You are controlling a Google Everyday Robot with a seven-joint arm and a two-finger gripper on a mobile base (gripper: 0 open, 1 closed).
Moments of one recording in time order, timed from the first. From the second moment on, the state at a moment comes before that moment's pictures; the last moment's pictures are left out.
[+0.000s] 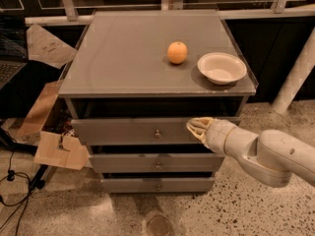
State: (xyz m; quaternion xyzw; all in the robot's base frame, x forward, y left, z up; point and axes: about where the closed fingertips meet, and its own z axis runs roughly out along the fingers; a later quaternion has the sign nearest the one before) arm 0.580 -0.140 0.704 -0.47 0.68 0.02 0.56
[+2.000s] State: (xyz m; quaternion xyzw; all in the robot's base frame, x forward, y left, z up) arm 0.674 -0.124 0.698 -0.46 0.67 -0.04 0.58
